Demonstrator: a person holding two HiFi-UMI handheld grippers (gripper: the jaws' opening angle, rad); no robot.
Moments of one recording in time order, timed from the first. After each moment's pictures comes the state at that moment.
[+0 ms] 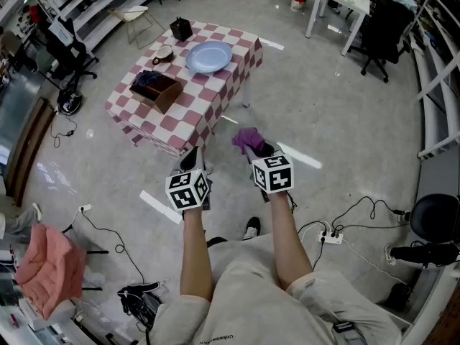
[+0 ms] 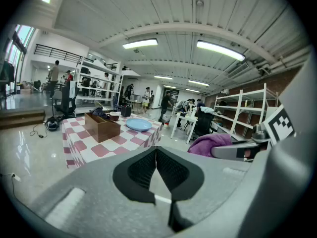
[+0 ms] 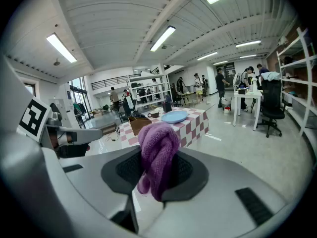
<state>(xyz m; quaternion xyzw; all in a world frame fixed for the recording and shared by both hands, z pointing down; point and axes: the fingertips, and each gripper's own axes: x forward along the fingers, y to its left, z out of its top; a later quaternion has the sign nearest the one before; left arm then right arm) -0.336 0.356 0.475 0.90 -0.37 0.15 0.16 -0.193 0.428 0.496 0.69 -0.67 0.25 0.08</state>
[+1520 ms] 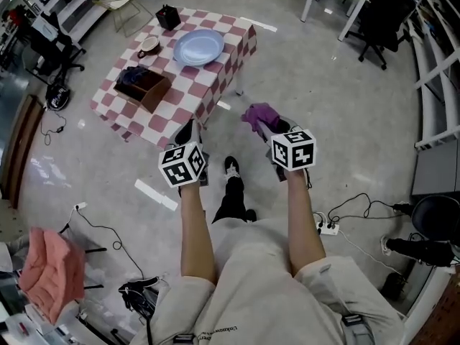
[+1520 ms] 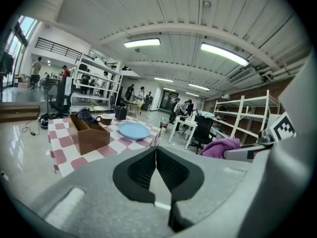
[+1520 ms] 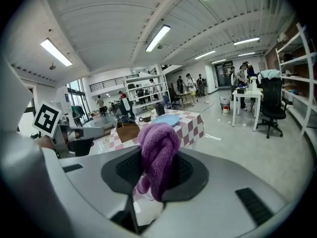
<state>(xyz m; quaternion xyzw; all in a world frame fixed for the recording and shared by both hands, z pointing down) -0.262 0.273 0.472 0.91 -0.36 0.13 0.18 -0.096 0.383 0.490 0.69 -0.67 0.25 0.07</state>
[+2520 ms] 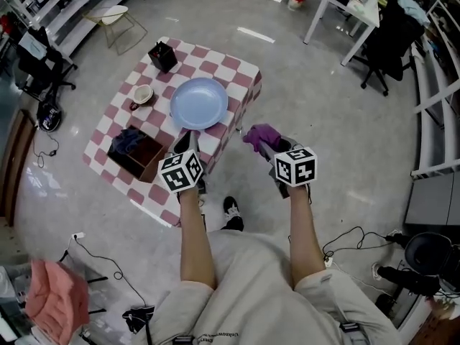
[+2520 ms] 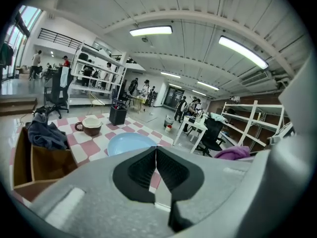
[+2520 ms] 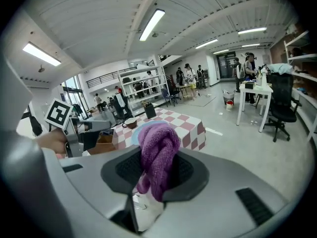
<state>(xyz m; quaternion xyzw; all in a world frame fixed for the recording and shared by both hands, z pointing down) -0.130 0.033 0.479 0.89 -0.37 0.14 0.22 0.038 0.177 0.494 0.67 -0.67 0.30 0.10</state>
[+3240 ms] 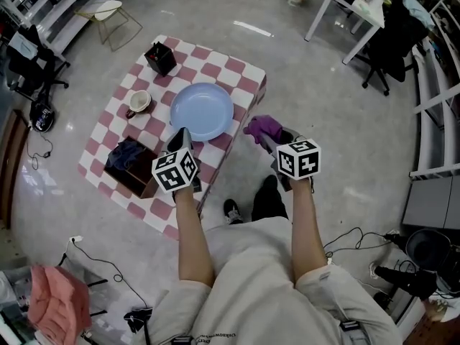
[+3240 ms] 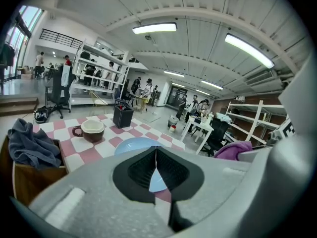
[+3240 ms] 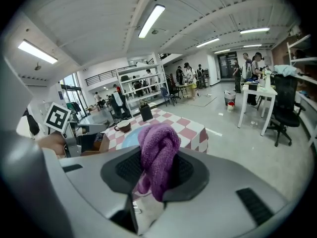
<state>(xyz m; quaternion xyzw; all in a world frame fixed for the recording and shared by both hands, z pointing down) -0.129 -0.050 0.497 0.89 -0.38 0.15 0.22 0.063 0.094 0.499 0.67 -0.67 0.30 0.11</state>
